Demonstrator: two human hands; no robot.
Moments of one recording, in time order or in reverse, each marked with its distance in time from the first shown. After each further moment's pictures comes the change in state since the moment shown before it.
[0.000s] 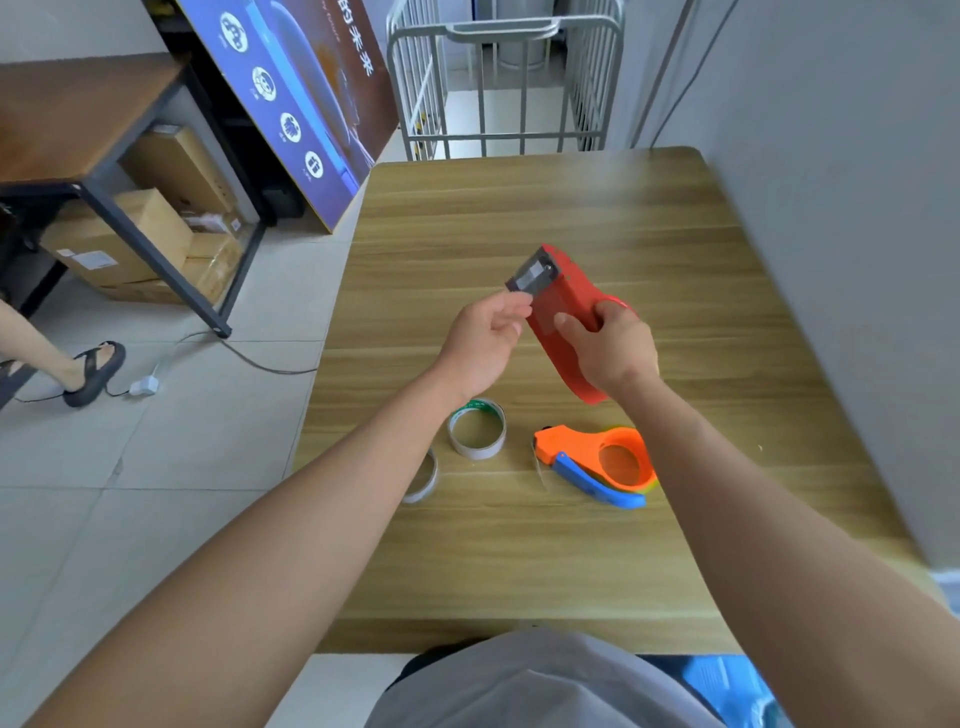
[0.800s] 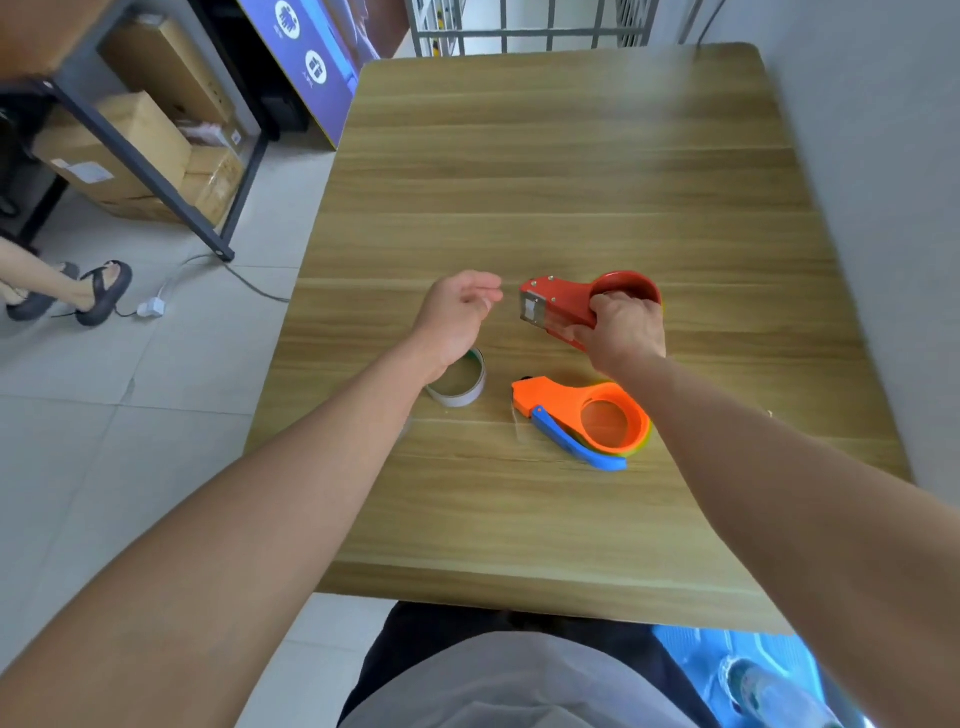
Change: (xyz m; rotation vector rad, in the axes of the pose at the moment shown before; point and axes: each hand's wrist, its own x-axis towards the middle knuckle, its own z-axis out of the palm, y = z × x) left_hand 0.019 -0.060 0.036 -0.013 0.086 -0.251; right_hand 0.046 0.098 0.037 -0.600 -0.191 -0.200
